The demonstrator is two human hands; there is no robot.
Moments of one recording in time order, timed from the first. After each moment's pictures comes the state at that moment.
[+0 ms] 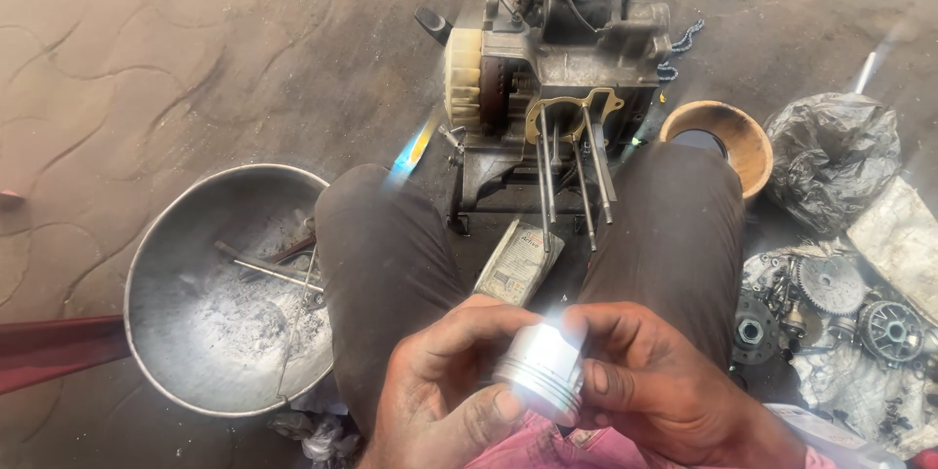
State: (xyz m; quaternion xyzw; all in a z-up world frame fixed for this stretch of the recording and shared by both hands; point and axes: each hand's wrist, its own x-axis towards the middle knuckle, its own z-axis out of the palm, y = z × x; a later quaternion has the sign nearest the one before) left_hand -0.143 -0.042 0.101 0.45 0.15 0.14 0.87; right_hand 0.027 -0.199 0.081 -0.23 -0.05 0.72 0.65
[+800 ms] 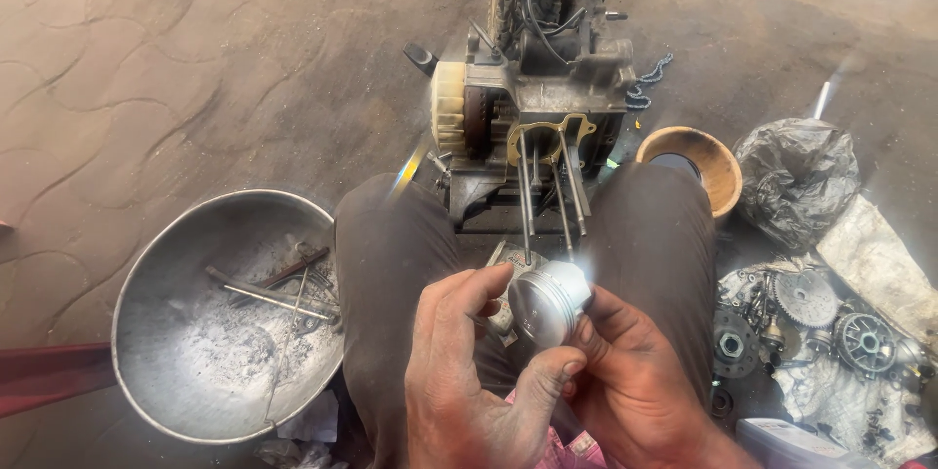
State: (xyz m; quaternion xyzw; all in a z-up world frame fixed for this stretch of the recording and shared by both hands) left_hand -0.102 -0.075 0.140 0.78 0.28 0.33 0.46; right_hand 0.007 -0.196 0.073 -0.29 0.03 0.56 0.78
